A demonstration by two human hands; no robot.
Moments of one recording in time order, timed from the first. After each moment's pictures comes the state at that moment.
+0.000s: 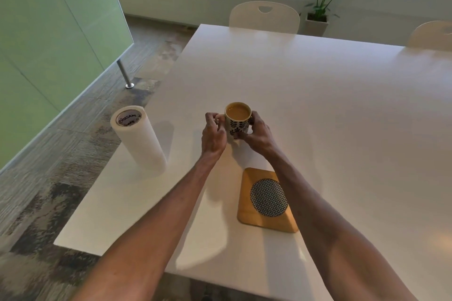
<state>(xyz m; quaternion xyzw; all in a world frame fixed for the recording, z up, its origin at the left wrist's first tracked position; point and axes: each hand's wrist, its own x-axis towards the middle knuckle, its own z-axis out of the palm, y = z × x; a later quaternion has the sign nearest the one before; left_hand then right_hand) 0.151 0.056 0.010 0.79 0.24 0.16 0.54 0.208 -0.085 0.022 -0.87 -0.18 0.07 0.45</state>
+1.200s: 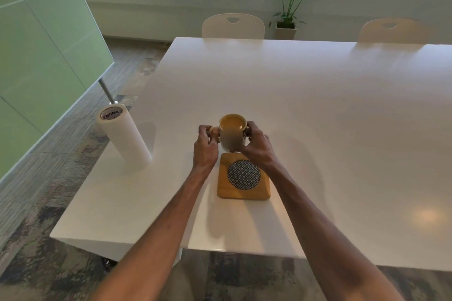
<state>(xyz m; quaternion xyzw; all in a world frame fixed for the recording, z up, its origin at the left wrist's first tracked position) 0.061 -0.018 0.034 0.79 0.18 0.14 0.57 0.119 -0.177 0.026 -0.87 -0.17 0.00 0.46</state>
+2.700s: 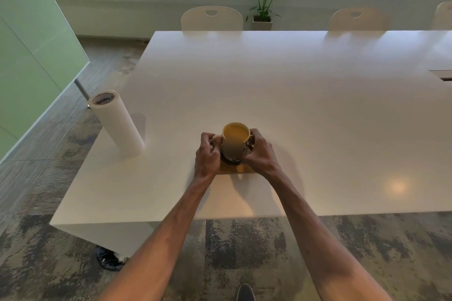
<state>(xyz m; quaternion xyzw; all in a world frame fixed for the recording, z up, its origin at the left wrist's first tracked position) -0.014 -0.051 0.009 0.80 0.14 0.10 0.57 0.020 -0.219 0.017 -0.90 -0.10 -0.01 0.43</state>
